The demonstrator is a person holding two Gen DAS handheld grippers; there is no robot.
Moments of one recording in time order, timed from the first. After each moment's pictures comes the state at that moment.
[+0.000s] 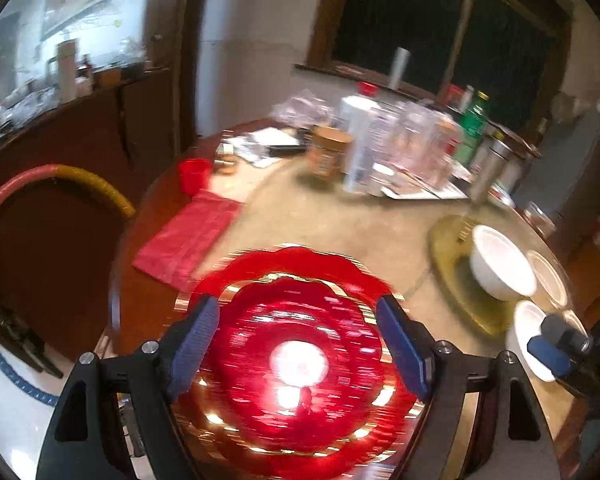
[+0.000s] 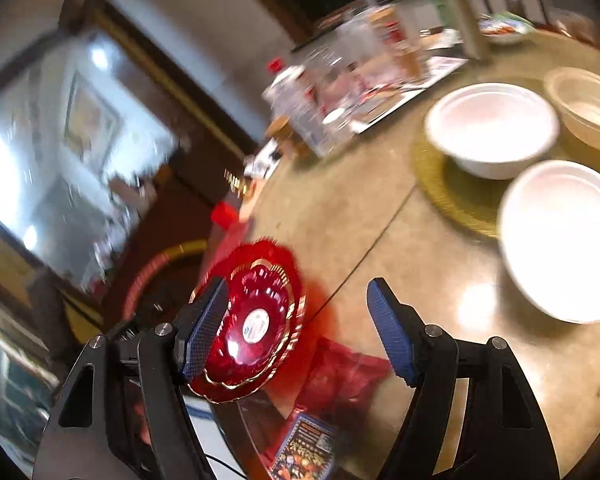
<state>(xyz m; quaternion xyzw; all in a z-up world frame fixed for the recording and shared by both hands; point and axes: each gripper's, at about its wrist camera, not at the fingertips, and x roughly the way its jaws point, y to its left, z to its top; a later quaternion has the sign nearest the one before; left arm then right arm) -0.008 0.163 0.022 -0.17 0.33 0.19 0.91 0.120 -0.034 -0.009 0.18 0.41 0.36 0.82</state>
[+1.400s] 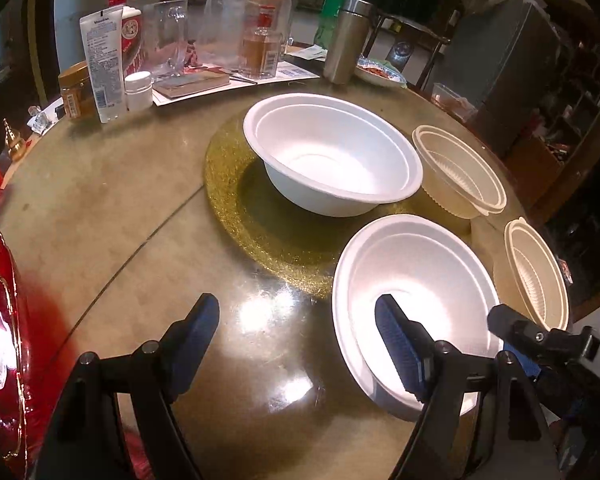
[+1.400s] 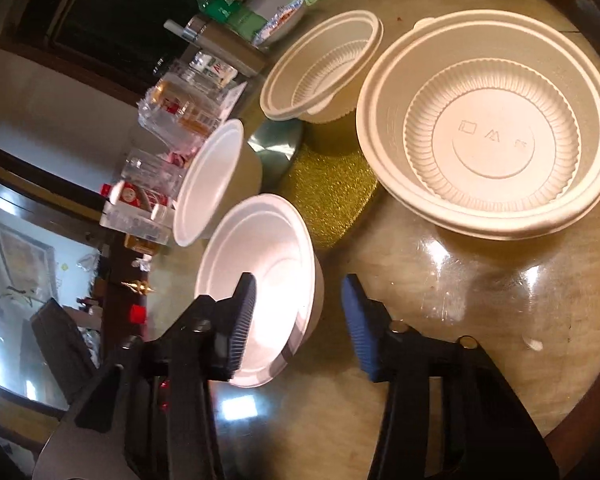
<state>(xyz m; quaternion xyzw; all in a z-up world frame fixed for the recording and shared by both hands) 0.143 -0.027 -0.036 -0.12 0.44 0.02 0.89 0.185 -0.228 -0.076 0.33 0.47 0.15 0.80</state>
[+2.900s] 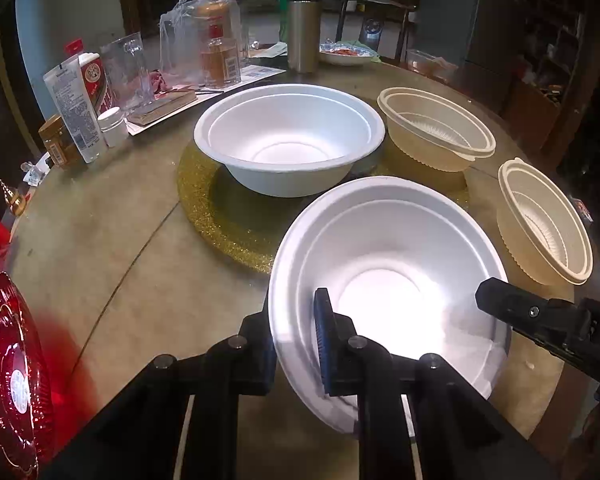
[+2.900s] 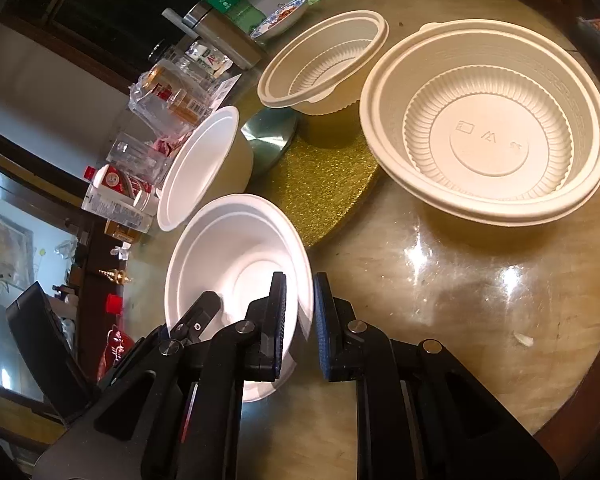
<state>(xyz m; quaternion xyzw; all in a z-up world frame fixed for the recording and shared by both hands) 0.137 -0.064 -0.041 -0.01 0.44 0.01 0.90 0.178 -0.217 -0.072 0.29 0.48 0.13 0.82</state>
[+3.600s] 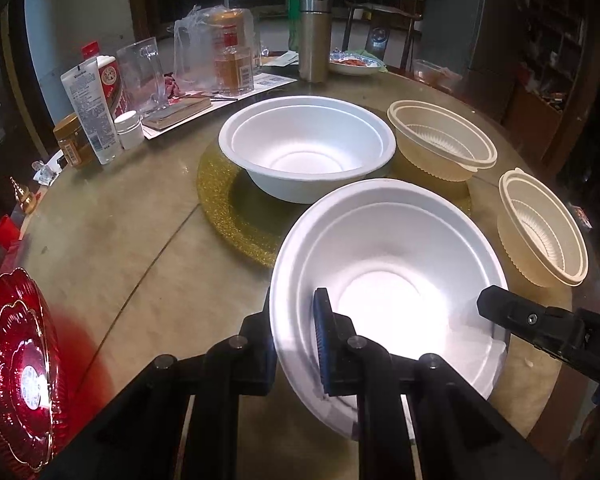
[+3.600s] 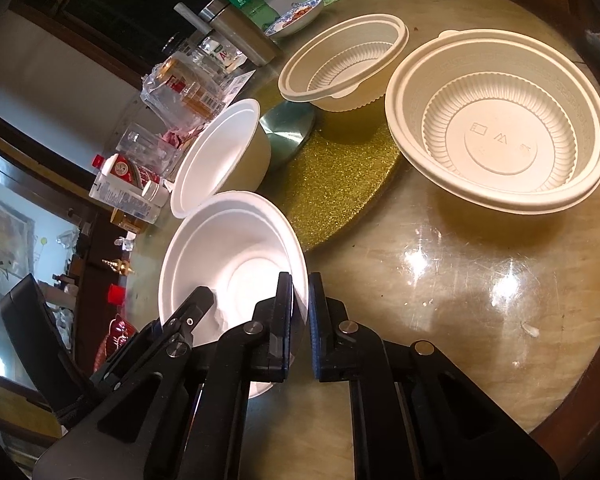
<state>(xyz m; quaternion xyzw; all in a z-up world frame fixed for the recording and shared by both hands) 0.126 -0.053 -0.032 -0.02 0.43 0.02 0.90 0.171 -0.207 -0.064 0.27 0.47 0.14 0.83</state>
